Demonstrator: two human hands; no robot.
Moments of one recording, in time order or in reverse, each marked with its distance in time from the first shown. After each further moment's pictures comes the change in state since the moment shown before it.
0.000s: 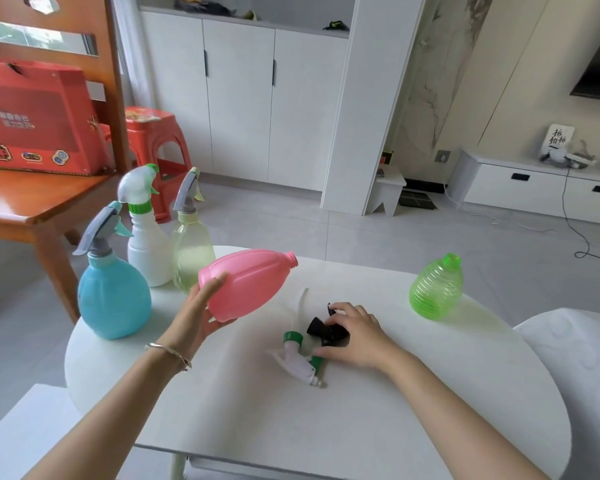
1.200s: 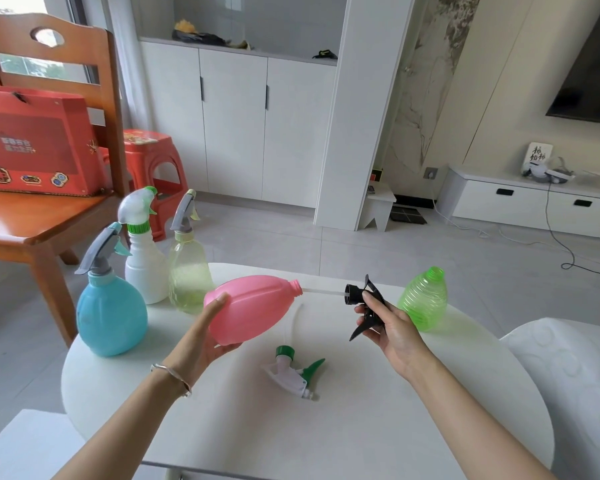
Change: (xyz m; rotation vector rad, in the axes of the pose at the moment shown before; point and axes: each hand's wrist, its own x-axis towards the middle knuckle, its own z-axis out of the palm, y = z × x) left_hand -0.012 -0.004 0.013 -0.060 -0.045 -0.078; right_hand -0.032 0.000 -0.053 1.440 0.338 0.244
